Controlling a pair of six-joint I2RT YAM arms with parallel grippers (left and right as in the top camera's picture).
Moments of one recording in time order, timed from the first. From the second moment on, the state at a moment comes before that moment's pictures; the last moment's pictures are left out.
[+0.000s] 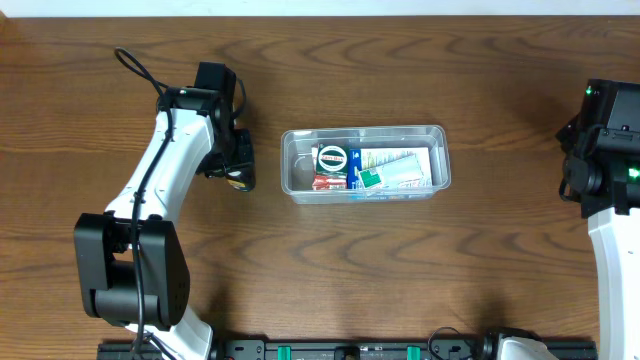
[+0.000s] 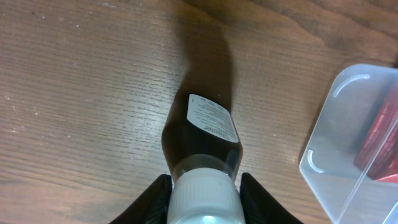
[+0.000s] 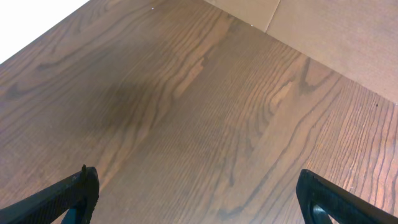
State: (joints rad) left arm -0.12 1.80 1.39 -1.08 0.02 -0.32; right arm -0.12 1.27 1.31 -0.96 0.64 0.64
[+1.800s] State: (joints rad) left arm -0.49 1.64 1.68 -1.24 0.02 0.23; right arm -0.12 1.27 1.31 -0.96 0.64 0.64
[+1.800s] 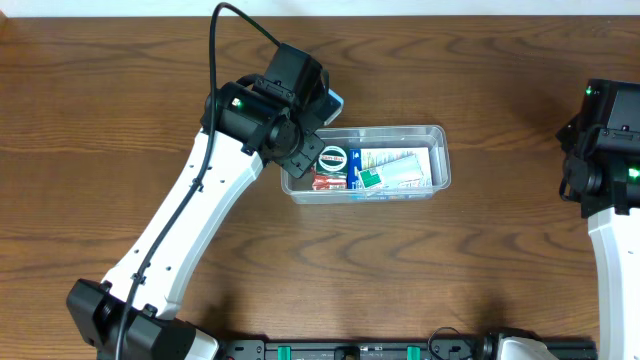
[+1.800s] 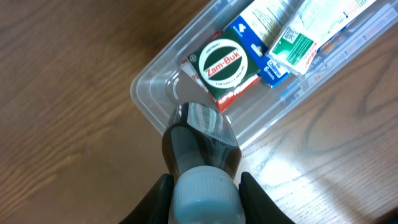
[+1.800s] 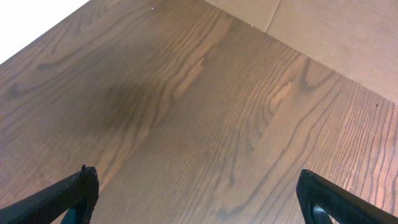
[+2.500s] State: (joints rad) left arm -0.49 1.80 1.66 -1.18 0.01 0.32; right arm -0.12 1.27 1.31 -0.96 0.64 0.64
